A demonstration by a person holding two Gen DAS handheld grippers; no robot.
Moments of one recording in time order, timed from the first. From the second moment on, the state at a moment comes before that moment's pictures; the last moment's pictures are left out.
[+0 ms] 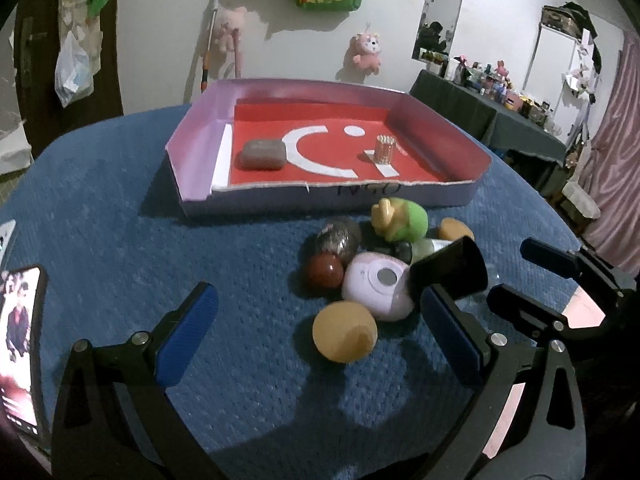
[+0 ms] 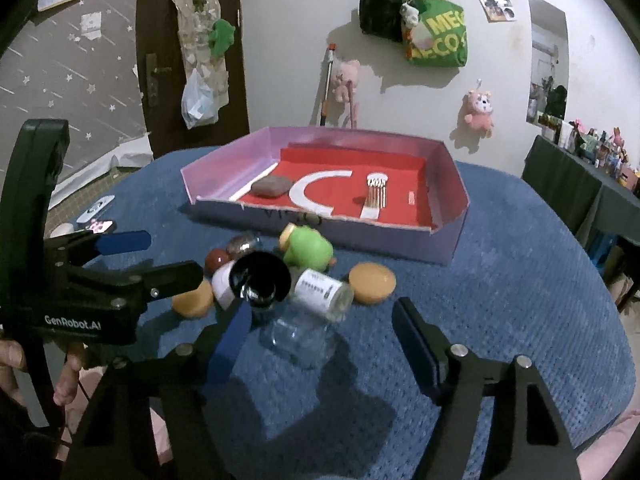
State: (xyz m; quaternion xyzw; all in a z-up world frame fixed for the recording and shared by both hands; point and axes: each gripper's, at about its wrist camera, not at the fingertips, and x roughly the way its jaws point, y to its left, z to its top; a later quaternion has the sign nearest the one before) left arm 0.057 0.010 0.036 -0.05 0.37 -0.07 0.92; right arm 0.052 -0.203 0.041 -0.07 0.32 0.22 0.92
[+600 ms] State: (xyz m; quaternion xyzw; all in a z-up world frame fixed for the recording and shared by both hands) left arm 0.053 0.005 0.018 -0.04 0.39 -0.08 0.92; right arm 0.054 -0.201 0.020 -0.06 0.36 0.22 0.90
